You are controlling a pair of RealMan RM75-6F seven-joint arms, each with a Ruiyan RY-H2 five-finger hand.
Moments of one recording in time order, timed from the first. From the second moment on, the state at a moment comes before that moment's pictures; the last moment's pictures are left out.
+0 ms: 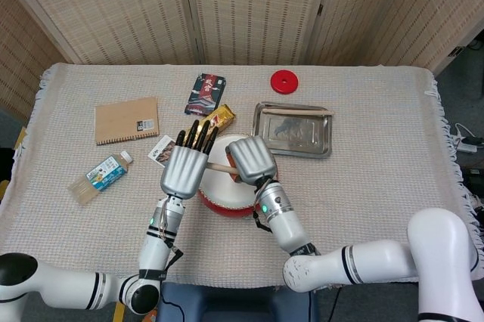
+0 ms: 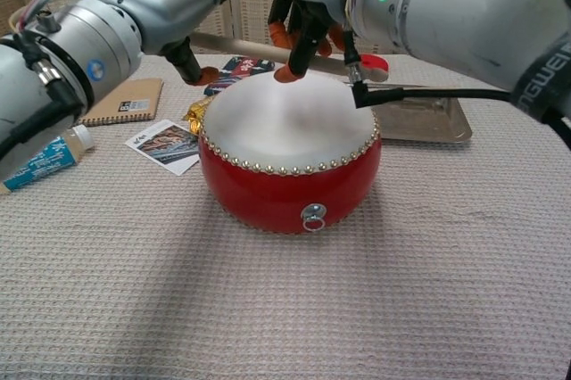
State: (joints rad) left arm -0.93 -1.68 -0.27 -1.77 0.90 1.48 1.19; right arm 1.18 -1.56 0.33 -1.82 -0.45 1.28 -0.84
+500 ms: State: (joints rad) left arm -0.87 -1.55 -0.28 -1.86 0.89 1.47 1.09; right arm 1.09 -1.34 0.26 -1.90 -0.44 1.23 -0.85
